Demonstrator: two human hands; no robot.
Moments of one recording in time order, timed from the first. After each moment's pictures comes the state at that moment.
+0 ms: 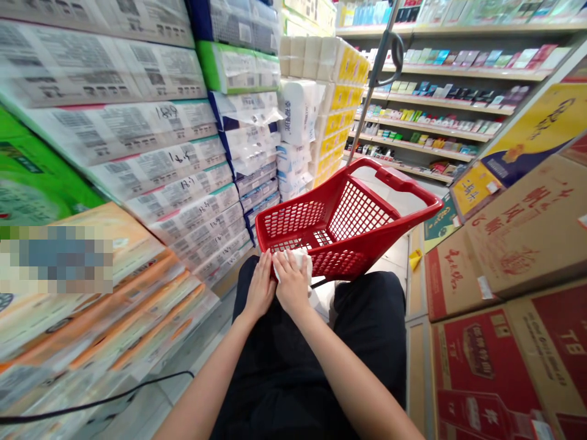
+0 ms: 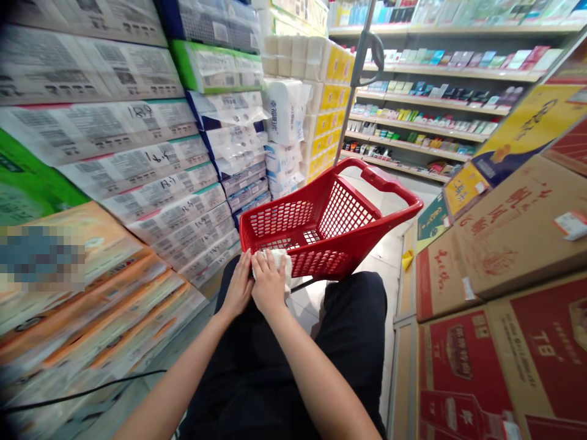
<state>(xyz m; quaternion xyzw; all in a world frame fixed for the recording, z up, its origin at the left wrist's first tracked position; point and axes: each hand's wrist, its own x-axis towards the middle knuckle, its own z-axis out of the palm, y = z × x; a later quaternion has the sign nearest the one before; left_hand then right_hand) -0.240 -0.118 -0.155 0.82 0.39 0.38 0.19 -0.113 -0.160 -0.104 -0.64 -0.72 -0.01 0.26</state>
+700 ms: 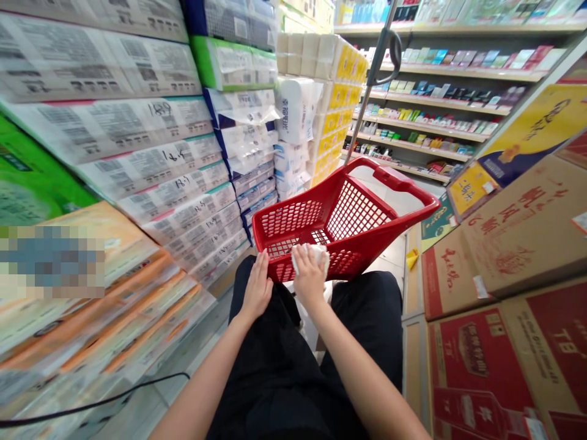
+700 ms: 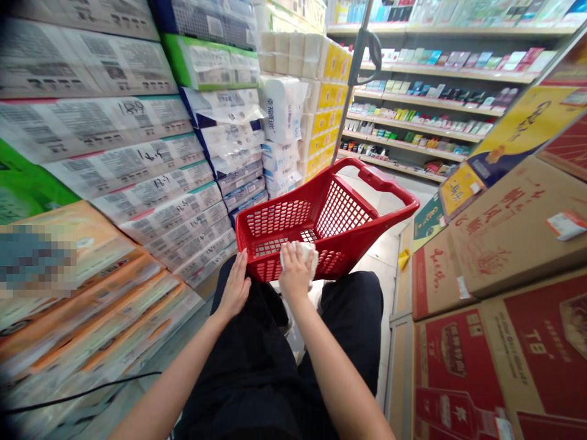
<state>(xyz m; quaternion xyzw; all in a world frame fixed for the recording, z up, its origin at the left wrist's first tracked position) -0.237 -0.120 -0.152 0.80 0.41 0.39 0.21 -0.049 -0.160 -0.098 -0.72 -0.64 -0.06 0.27</state>
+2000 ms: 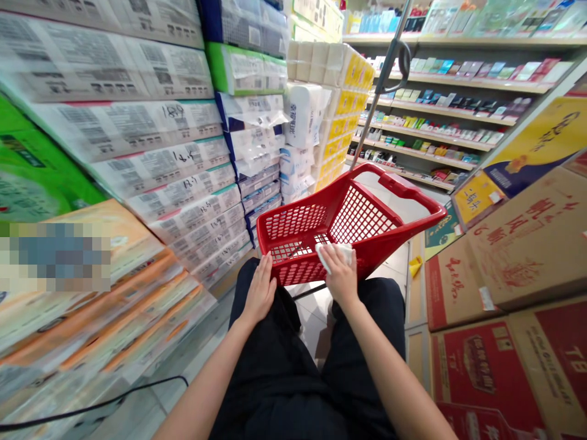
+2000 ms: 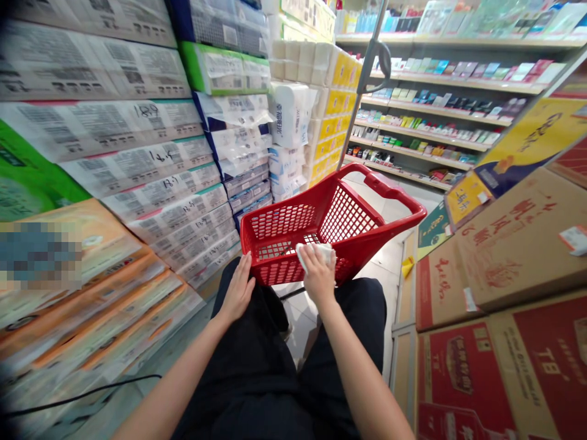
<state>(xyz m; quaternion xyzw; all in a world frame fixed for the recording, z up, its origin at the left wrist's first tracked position) -0.236 -0.124 -0.143 0.80 0.42 0.37 0.21 0.010 -0.170 -0.091 -0.67 -0.69 -0.12 0.24</state>
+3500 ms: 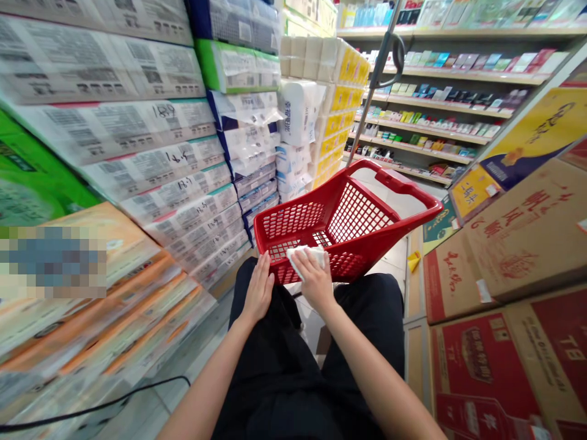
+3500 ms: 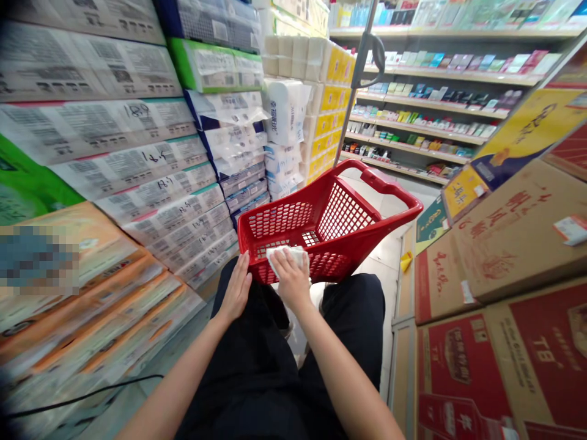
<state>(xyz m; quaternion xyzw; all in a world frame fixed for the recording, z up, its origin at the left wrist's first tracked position) -0.237 -0.123 -0.151 0.78 0.42 0.39 0.23 -0.042 -0.168 -0.103 -0.62 -0.74 -0.08 0.25</state>
